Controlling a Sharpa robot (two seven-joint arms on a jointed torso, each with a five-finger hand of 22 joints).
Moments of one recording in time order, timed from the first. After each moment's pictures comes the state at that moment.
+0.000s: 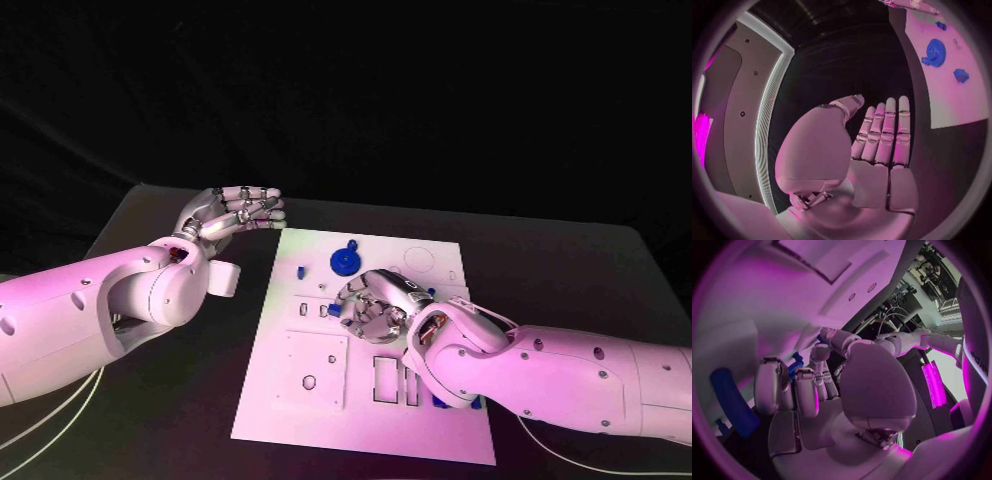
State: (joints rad) left arm 1.21 -0.93 -0.03 1.53 -0.06 -0.34 0.43; left_hand 1.41 -0.17 0.49 0.11 0.22 0.86 0.22 0.23 0.16 1.05 0.18 0.07 0.06 0.99 0.13 0.27 0.25 0.17 0.85 0.23 0.44 0.18; right arm 1.10 -0.68 -0.17 1.67 -1.34 -0.61 -0.25; right_hand 1.28 -0.27 0.60 0.01 0.21 0.96 0.13 0.21 0.43 1.28 0.04 0.86 0.96 1.47 -0.03 1.53 1.31 0.05 1.43 0.08 1.32 1.31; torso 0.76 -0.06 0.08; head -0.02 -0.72
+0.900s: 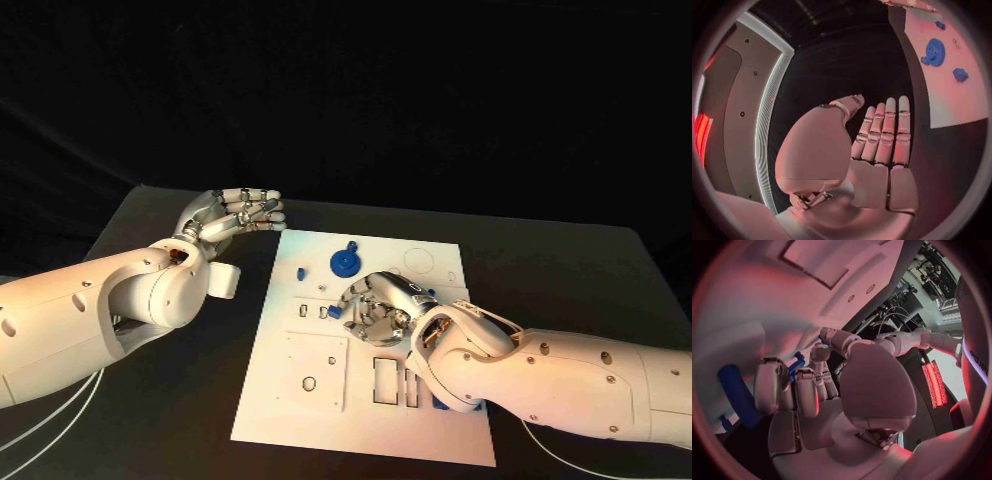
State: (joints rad) left arm 1.20 -0.93 -0.03 1.53 -0.06 -0.34 0.43; left_hand 1.41 -0.17 0.49 0.11 0.22 0.86 0.22 0.23 0.16 1.05 0.18 0.07 0.06 0.99 0.13 0.27 0.25 0.17 0.85 0.23 0.44 0.18; right arm 1.10 -0.70 -0.16 1.69 -1.35 -0.61 -0.26; right_hand 1.28 -0.27 0.60 0.01 0.21 0.96 0.13 0.21 0.43 1.28 0.04 0.87 0.96 1.47 -0.03 1.53 1.31 0.05 1.43 0.08 1.32 1.31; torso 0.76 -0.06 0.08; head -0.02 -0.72
